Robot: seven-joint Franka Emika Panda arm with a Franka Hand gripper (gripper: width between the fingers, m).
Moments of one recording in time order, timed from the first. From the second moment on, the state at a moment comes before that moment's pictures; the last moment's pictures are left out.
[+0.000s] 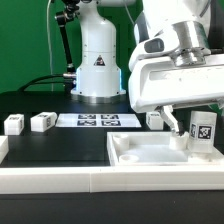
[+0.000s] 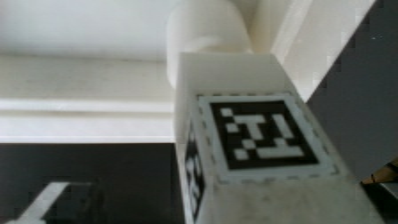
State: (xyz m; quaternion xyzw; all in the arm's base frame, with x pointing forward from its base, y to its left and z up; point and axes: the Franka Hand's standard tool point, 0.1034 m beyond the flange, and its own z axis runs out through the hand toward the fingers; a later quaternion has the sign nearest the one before) arm 0.624 0.118 0.074 -0.95 -0.06 -0.30 0.05
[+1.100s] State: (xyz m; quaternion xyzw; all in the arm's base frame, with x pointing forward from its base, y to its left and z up) arm 0.618 0.126 0.090 -0.99 -0.07 -0.13 0.08
